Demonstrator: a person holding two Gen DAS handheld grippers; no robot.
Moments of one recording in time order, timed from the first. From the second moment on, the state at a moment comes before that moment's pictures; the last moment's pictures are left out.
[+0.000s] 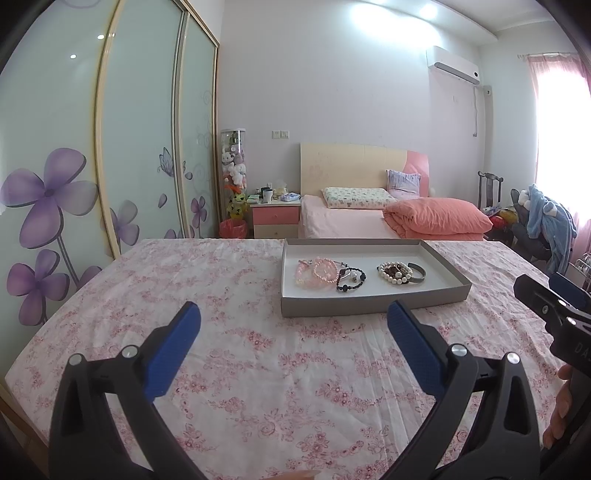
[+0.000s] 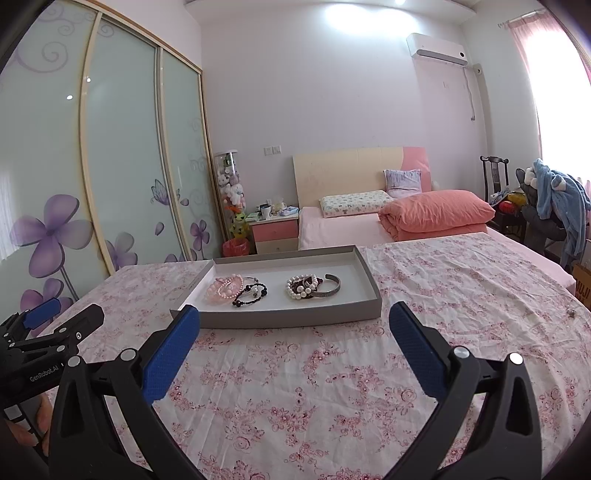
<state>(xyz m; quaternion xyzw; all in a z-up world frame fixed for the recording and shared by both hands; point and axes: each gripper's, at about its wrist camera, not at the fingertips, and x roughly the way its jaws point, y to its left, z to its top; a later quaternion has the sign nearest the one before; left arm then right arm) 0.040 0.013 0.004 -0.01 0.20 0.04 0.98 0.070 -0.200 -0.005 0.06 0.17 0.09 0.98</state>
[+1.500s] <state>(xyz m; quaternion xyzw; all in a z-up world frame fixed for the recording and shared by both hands) 0.041 0.014 0.001 -0.01 0.21 0.04 0.98 0.070 -0.197 -0.009 0.06 0.18 0.09 0.98</state>
